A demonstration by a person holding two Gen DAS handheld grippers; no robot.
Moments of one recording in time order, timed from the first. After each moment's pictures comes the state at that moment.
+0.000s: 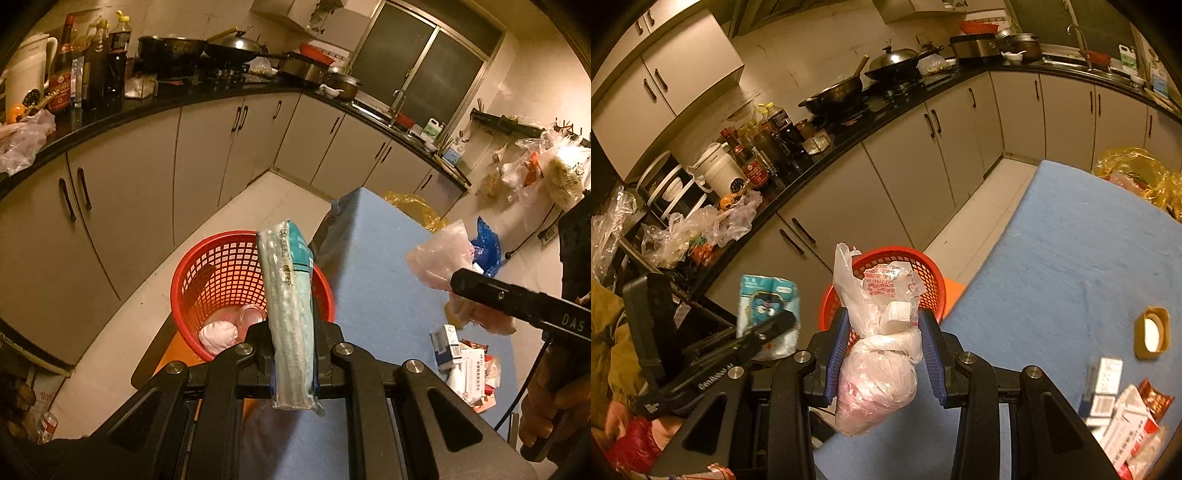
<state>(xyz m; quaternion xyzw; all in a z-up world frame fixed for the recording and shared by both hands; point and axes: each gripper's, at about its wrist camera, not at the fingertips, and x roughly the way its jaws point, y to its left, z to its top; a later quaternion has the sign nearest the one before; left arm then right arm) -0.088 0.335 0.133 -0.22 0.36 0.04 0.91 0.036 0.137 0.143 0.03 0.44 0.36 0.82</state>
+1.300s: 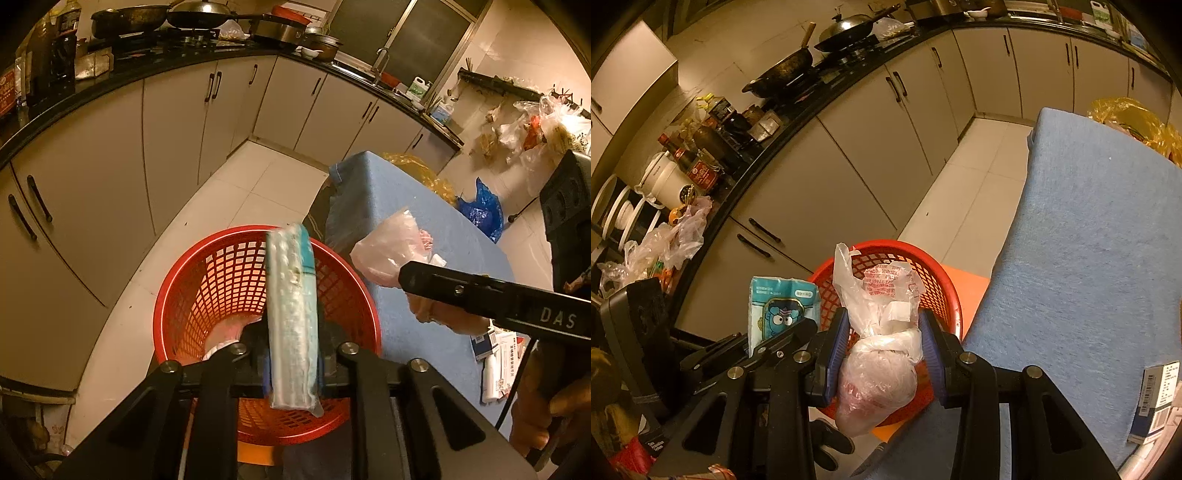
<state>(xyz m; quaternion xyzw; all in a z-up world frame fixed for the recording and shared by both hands) -0.009 0.360 0.079 -0.19 0.41 -0.02 0.89 0.099 0.208 0.071 0.06 0.51 0.30 0.81</state>
